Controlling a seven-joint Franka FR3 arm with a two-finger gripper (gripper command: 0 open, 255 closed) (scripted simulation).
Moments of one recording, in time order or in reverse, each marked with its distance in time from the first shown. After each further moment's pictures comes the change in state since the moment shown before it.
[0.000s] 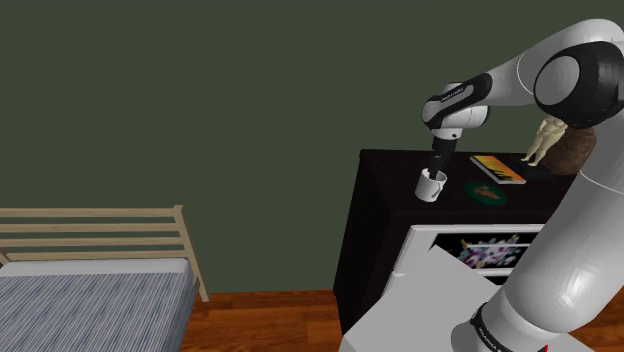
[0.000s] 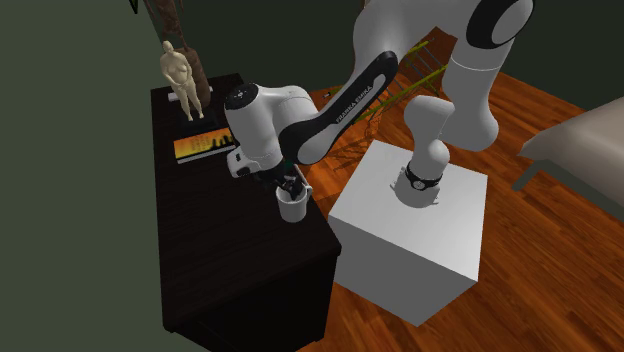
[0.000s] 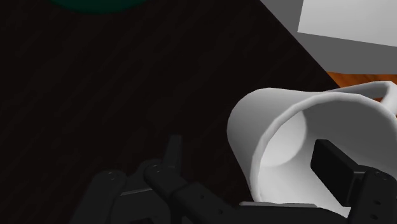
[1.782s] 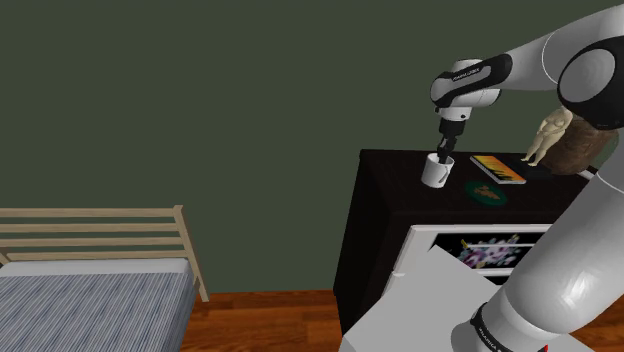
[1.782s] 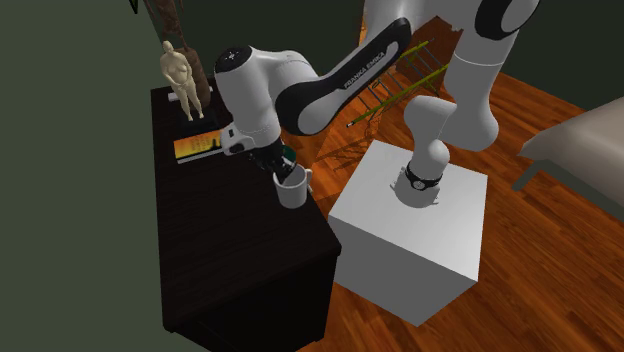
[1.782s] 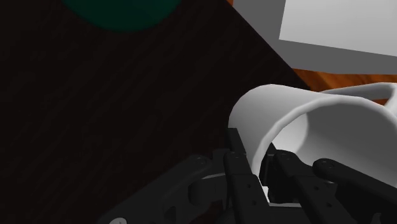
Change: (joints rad) arm 0.010 -0.089 -0.002 0.088 -0.048 -0.165 0.026
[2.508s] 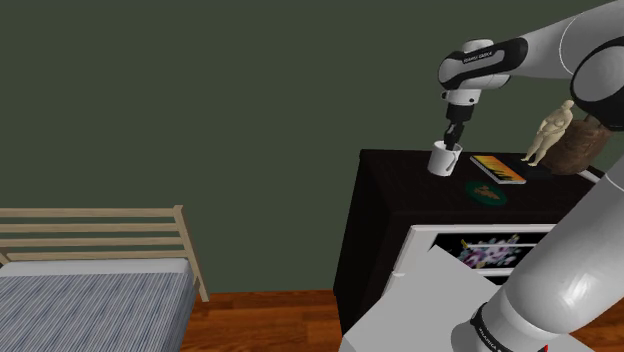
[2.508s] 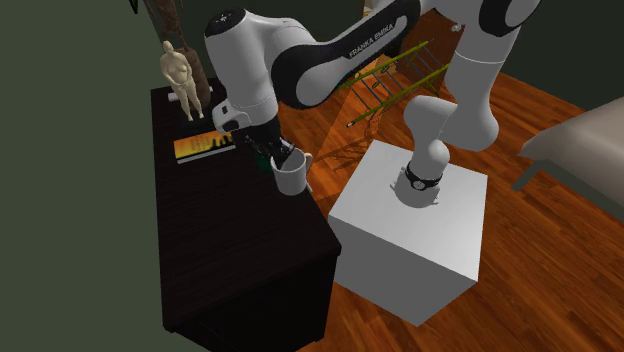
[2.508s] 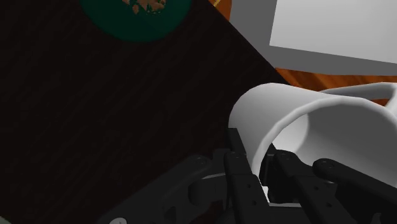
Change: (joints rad) arm 0.001 -0.045 0.000 0.090 -0.022 -0.129 0.001
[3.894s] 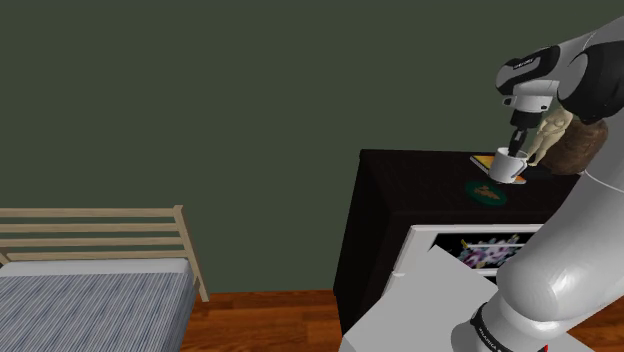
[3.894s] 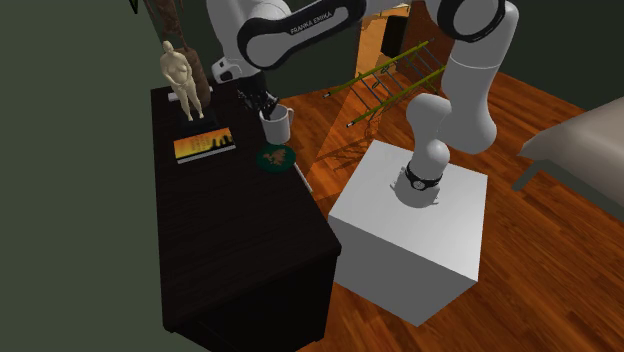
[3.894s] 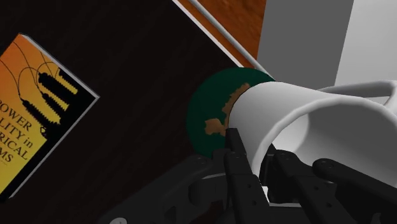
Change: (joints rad) arm -0.212 0.115 -0.202 0.097 0.024 0.031 -0.422
